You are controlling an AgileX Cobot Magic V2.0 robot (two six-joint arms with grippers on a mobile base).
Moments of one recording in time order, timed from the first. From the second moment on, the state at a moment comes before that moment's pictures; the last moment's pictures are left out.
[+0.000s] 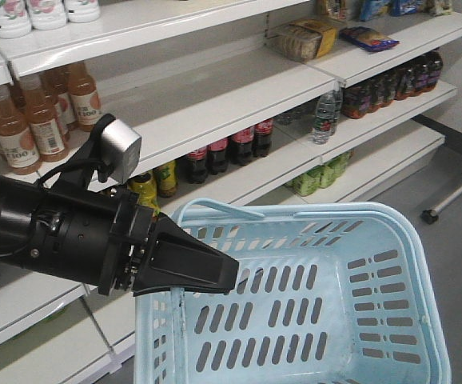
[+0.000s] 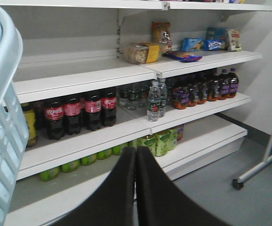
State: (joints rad) left arm -0.40 1.34 -0.98 -1.38 1.18 0.55; right arm 0.01 -0.01 0.03 0.01 0.15 -0.07
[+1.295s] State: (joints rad) left arm -0.40 1.34 -0.98 -1.38 1.18 0.55; right arm 0.01 -0.01 0.03 0.01 0.15 -0.07
